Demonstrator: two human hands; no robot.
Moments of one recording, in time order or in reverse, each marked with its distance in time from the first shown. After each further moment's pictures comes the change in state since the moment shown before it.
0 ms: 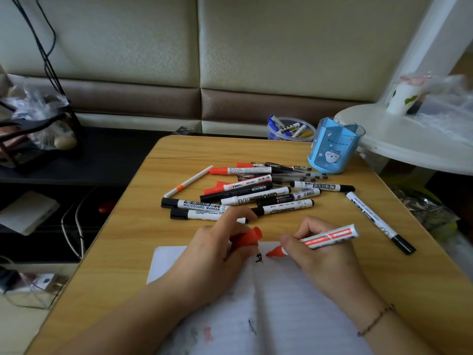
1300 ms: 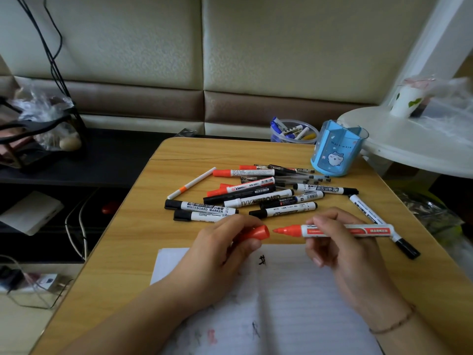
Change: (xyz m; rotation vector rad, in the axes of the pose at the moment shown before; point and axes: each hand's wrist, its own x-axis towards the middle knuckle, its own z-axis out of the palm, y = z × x) left_hand 0.001 -0.007 0.001 -0.016 0.116 0.188; right_hand 0.001 -0.018 -0.014 0.490 -0.001 0.105
